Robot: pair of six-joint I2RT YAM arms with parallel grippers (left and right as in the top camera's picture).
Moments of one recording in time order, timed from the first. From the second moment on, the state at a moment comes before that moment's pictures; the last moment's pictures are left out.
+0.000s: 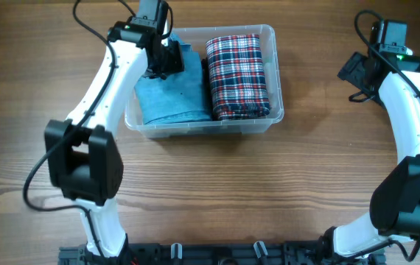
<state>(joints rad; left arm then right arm) -0.25 2.01 1.80 -0.95 0.10 -0.42 -0.16 1.75 1.42 -0.82 0.29 0.49</state>
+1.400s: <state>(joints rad) -0.13 0.83 1.14 -0.95 0.16 -0.42 -0.16 1.75 1.41 -0.82 0.29 0.49</state>
